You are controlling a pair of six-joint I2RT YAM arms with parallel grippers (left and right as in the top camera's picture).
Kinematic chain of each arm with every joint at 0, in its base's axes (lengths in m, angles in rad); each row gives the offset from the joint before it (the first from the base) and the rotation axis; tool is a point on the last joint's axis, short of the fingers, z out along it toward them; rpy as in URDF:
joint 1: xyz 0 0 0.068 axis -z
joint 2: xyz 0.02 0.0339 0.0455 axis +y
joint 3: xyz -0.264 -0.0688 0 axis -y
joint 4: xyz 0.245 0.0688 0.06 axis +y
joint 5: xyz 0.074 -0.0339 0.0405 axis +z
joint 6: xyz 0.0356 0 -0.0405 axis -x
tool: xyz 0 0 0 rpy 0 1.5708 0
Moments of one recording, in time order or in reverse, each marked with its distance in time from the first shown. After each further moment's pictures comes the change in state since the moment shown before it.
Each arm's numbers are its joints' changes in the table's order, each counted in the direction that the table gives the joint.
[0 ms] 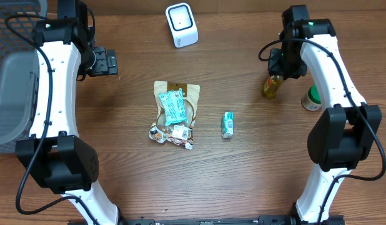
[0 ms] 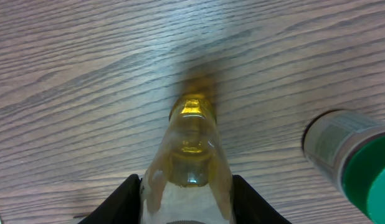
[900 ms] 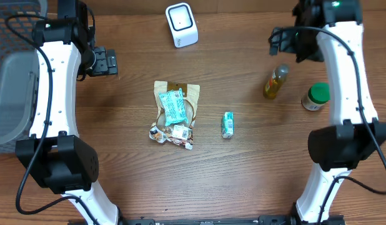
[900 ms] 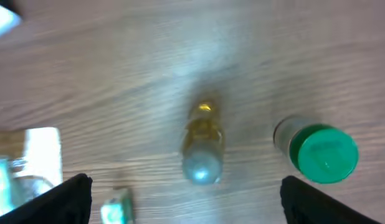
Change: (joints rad) left arm 0.000 0.000 0.000 0.000 0.000 0.000; right arm 0.005 0.002 0.407 0.281 0.017 0.026
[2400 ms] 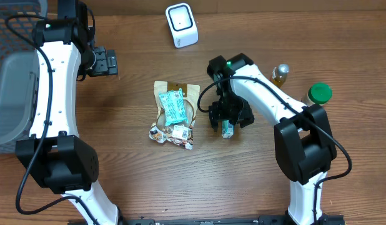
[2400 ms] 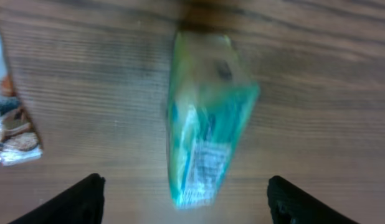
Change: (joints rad) left arm 0.000 0.000 0.000 0.000 0.000 0.000; right arm -0.441 -0.010 -0.691 -0.166 0.109 -0.145
